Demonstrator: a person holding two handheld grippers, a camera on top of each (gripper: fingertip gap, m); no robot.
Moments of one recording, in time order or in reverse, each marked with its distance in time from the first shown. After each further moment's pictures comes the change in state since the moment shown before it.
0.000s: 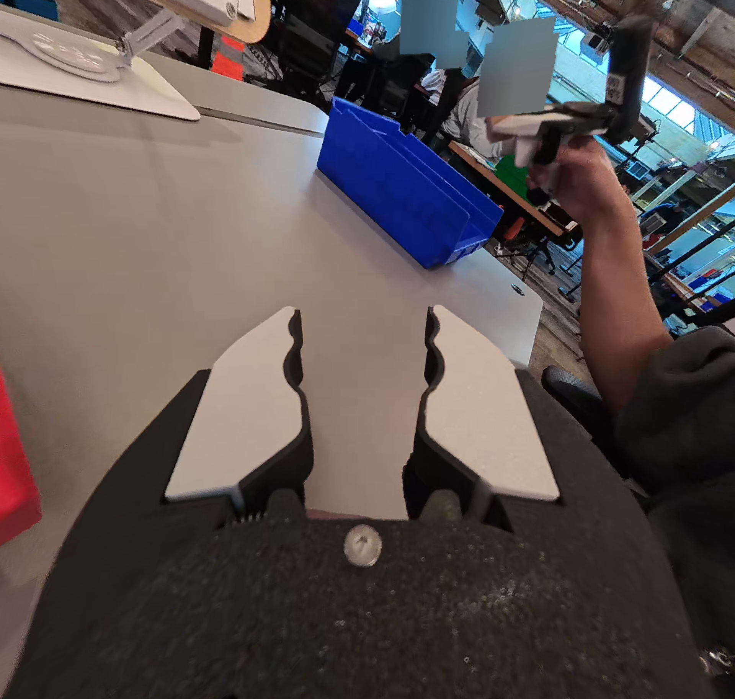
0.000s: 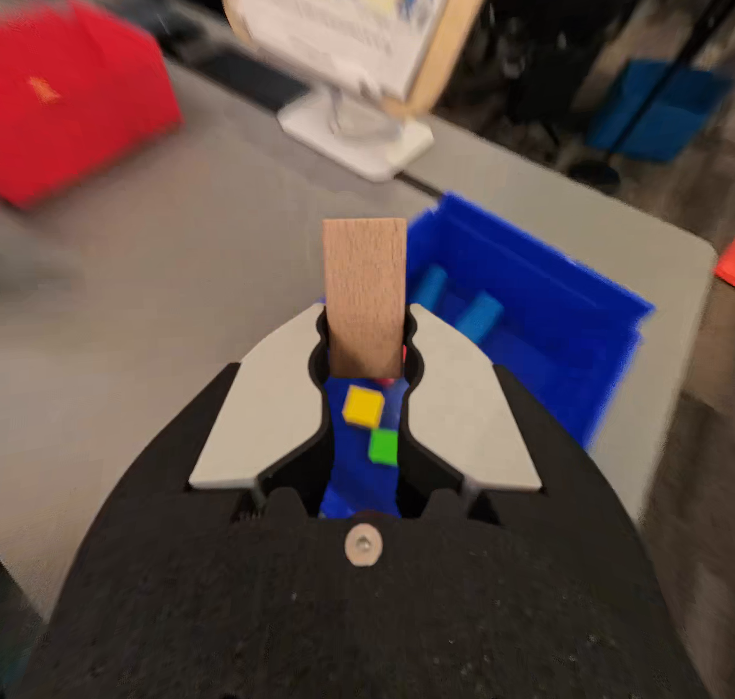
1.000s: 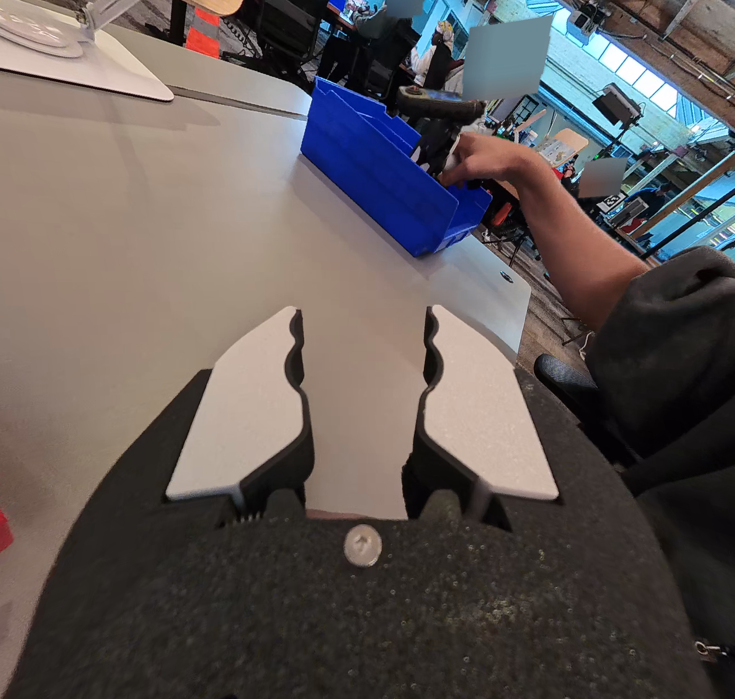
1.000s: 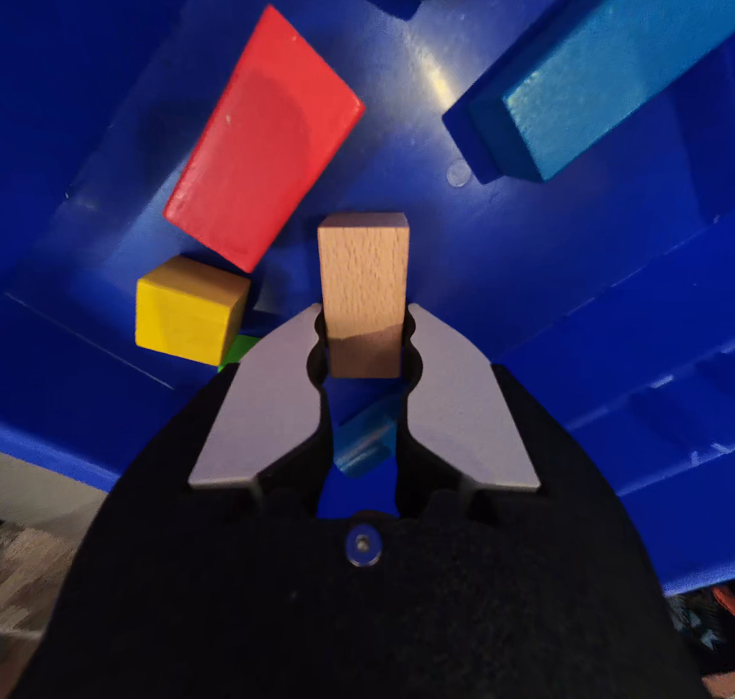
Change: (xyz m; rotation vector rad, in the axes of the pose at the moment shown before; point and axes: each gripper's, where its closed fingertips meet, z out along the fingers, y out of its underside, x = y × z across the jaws) left arm 0.004 0.003 0.004 -0.032 0.037 0.000; right arm 0.066 0.167 0.085 -1.015 -0.072 -0.136
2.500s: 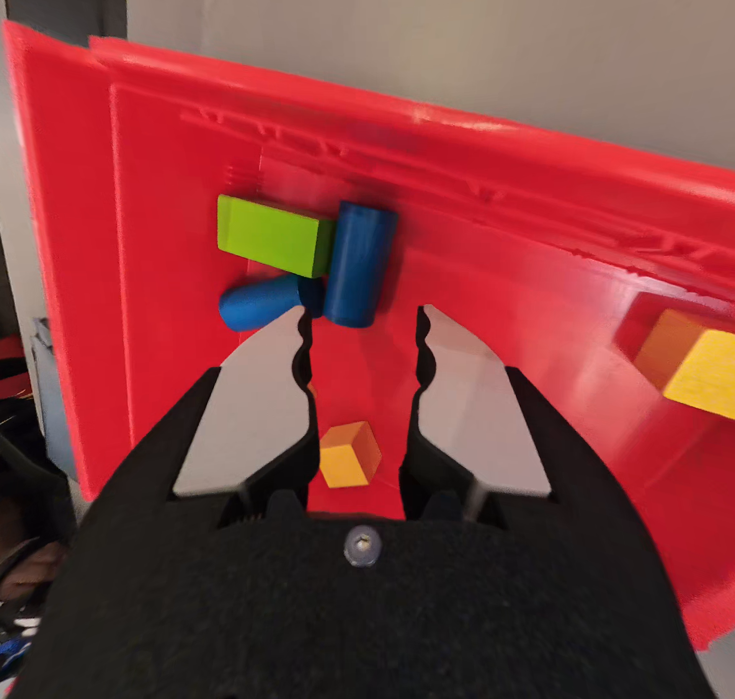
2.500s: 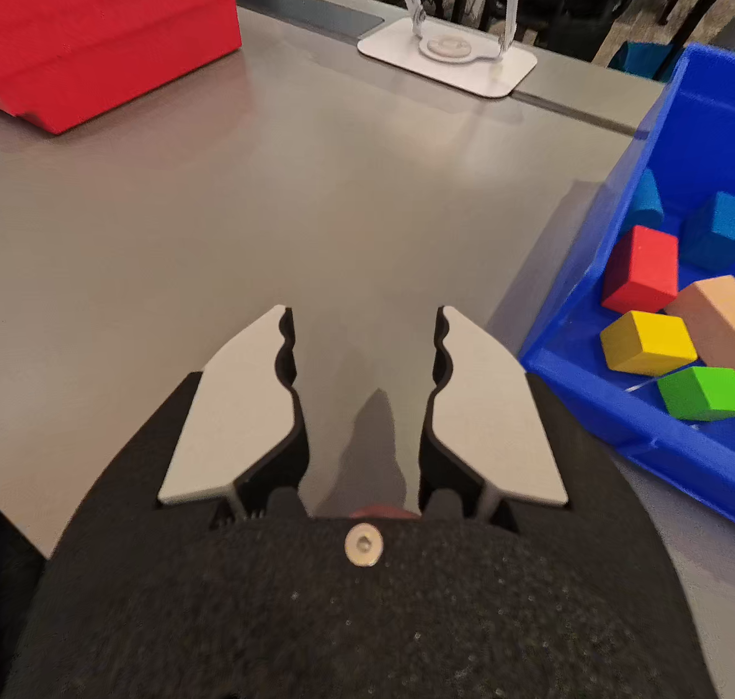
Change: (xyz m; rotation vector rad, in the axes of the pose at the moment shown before) left arm -0.272 -0.066 -0.057 -1.063 -0.430 0.860; right arm -0.240 -0.044 -0.073 1.066 0.128 0.214
